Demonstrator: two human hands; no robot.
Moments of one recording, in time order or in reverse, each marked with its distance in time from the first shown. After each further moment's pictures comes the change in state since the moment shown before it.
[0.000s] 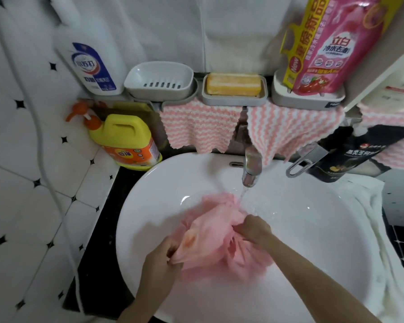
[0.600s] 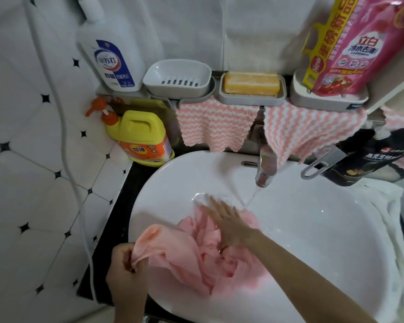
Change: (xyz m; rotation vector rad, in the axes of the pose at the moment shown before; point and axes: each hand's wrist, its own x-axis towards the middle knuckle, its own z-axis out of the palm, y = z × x) left_hand -0.024 0.002 -0.035 -0.128 0.657 -0.158; right_hand -0.002 -0.065 0.009 -0.179 -0.089 -0.636
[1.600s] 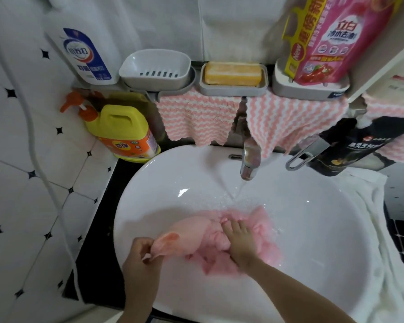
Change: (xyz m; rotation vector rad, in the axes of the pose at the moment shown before) left_hand -0.016 -0.010 0.031 0.008 -0.263 0.065; right_hand -0.042 0.031 0.079 -0.054 0.225 0.302
